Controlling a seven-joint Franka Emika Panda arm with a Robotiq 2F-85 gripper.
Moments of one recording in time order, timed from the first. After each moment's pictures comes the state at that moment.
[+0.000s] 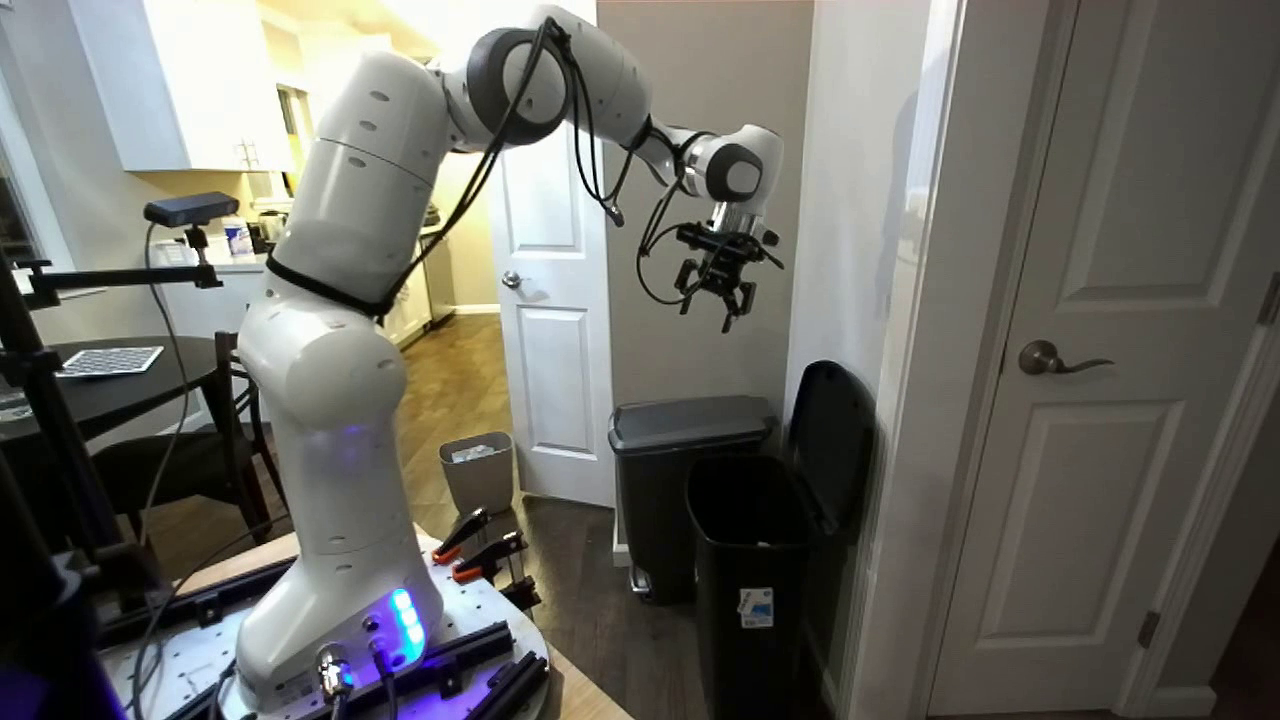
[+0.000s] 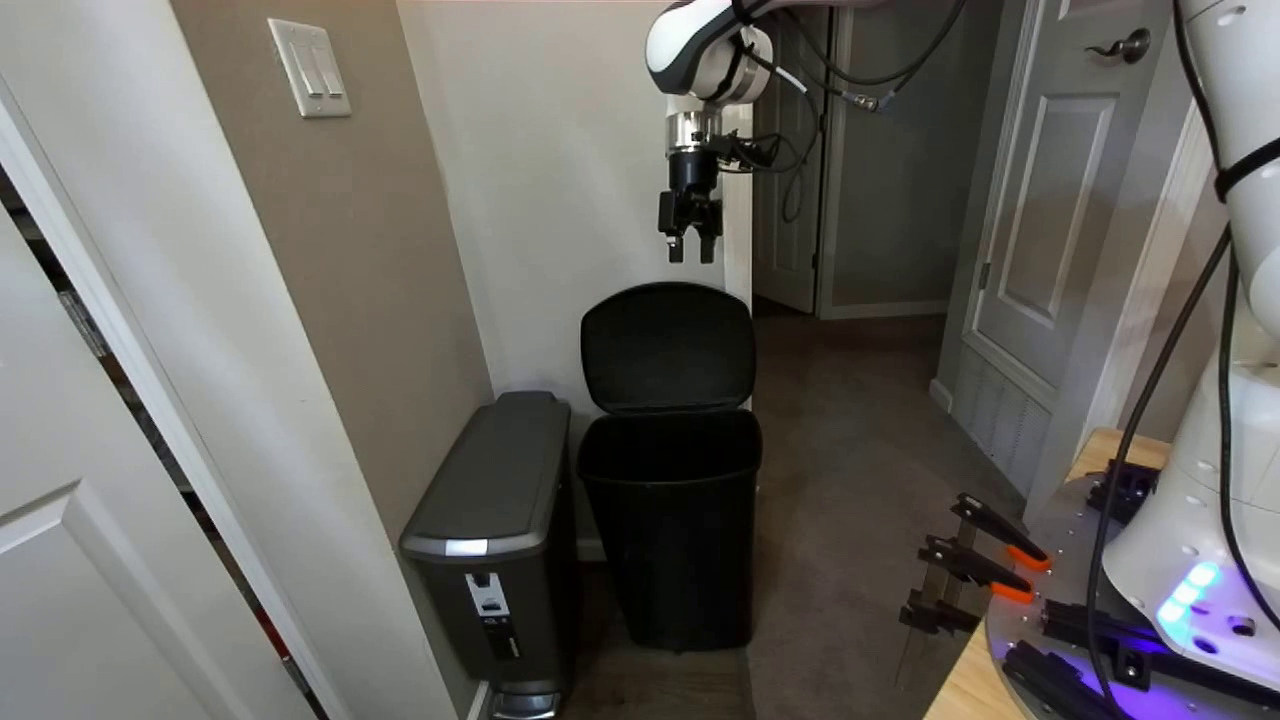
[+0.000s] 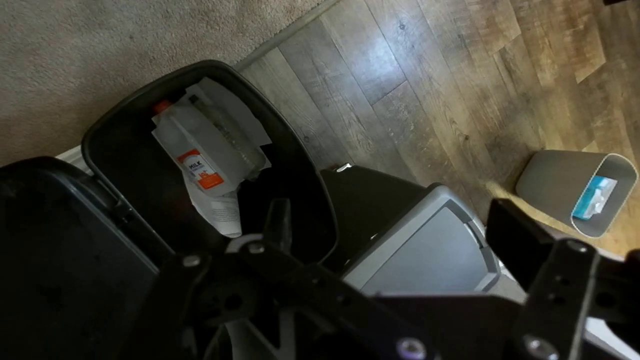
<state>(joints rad) -0.05 0.46 -0.02 -1.50 0.24 1.79 -0.33</state>
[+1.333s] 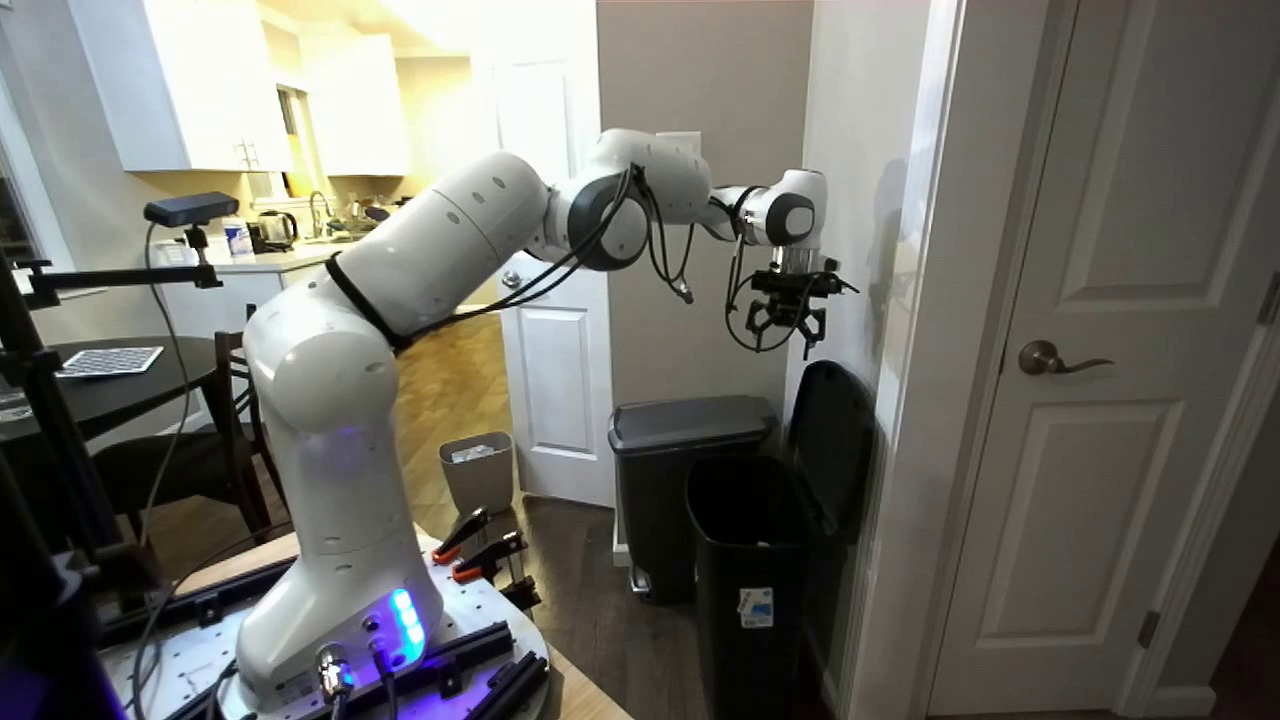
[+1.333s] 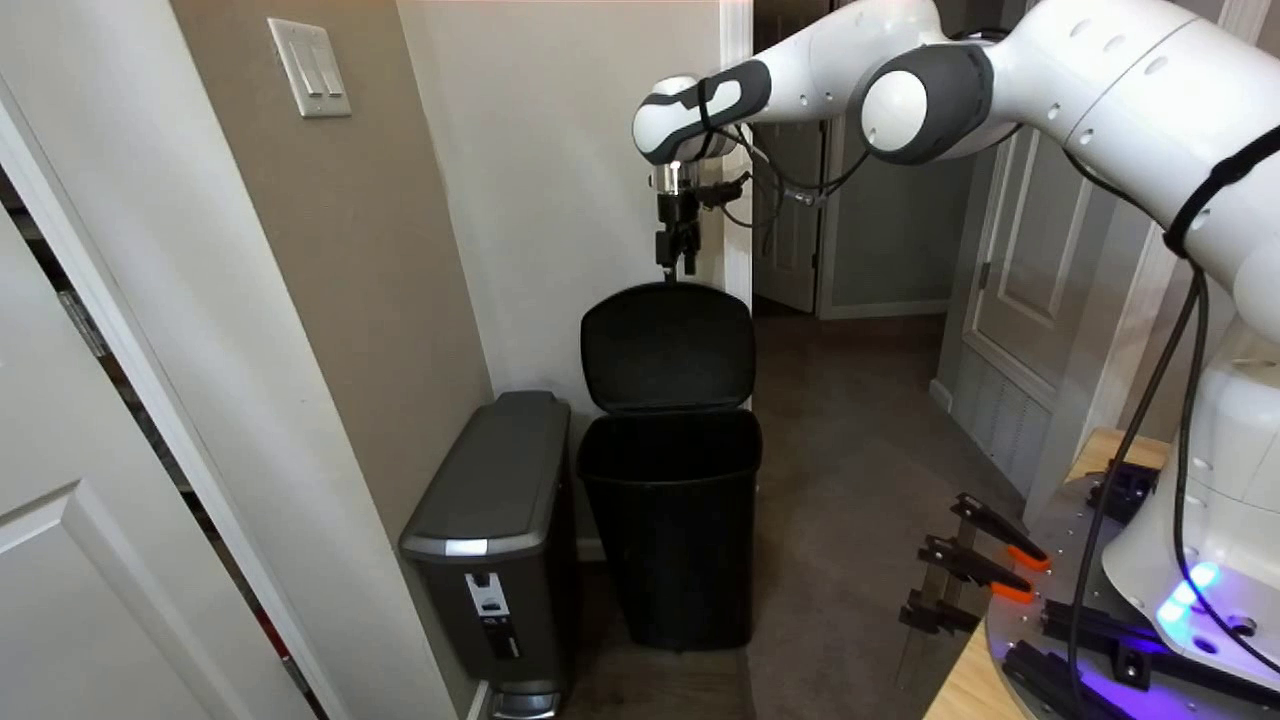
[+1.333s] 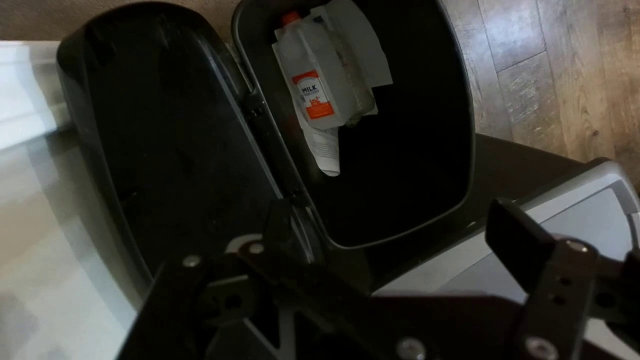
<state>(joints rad) -0.13 0.98 0.00 -0.83 0.05 1.78 -0.48</state>
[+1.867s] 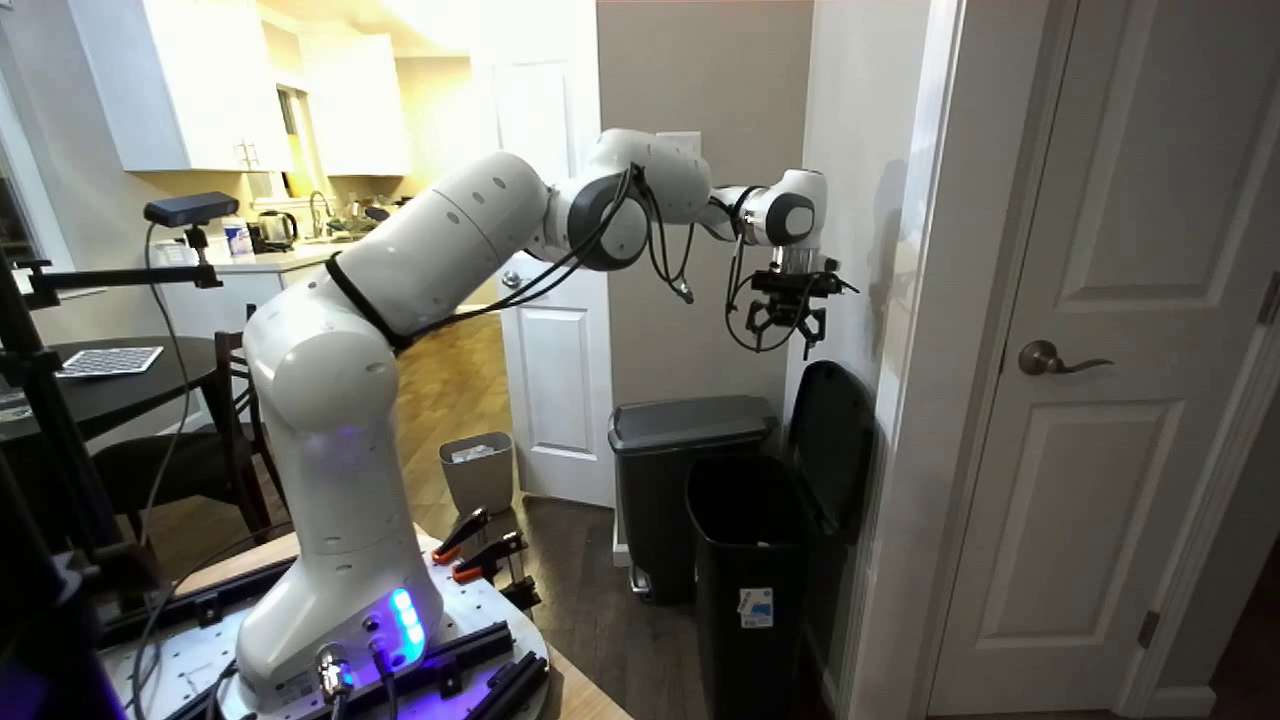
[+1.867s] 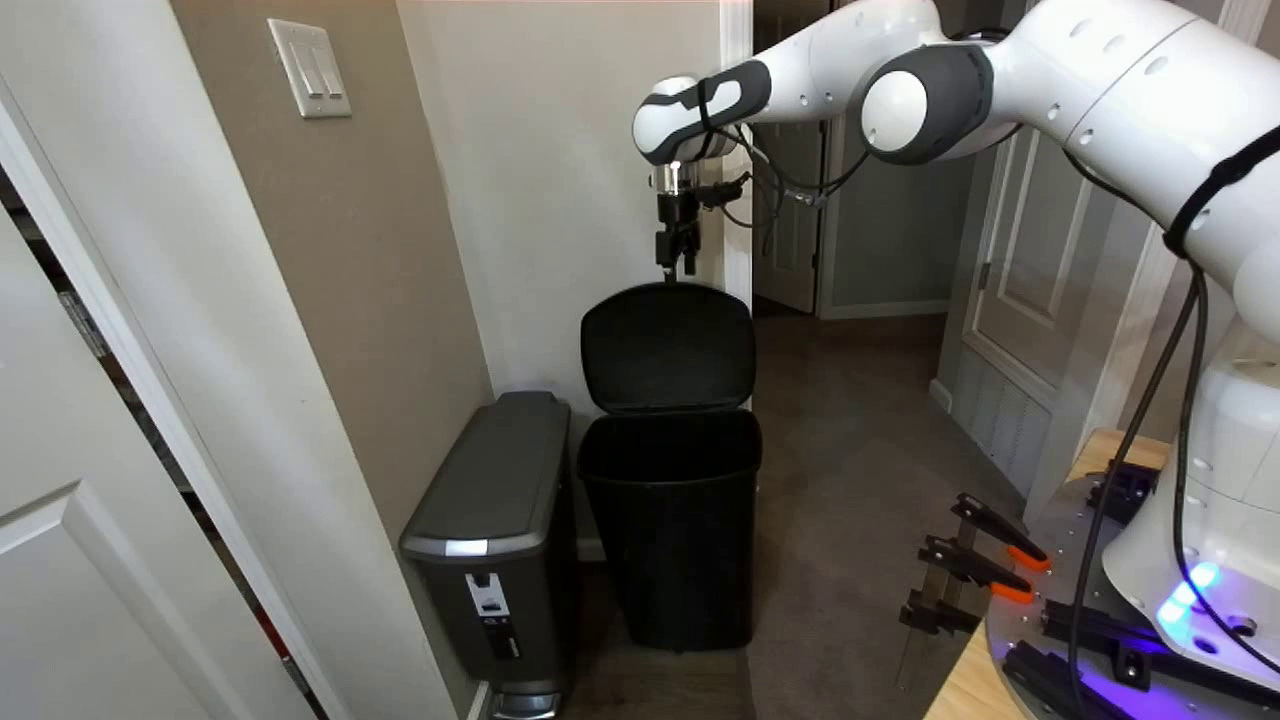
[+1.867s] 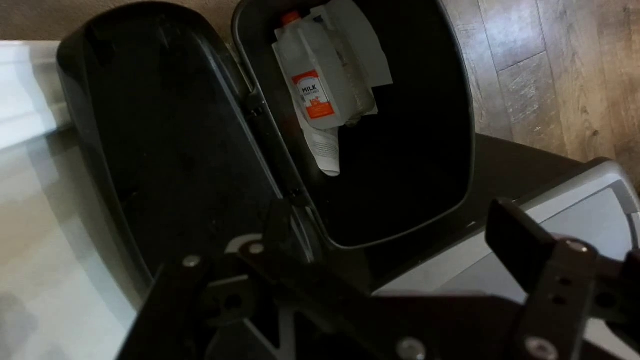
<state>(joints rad) -0.13 0.98 0.00 -0.83 0.05 1.78 -0.48</state>
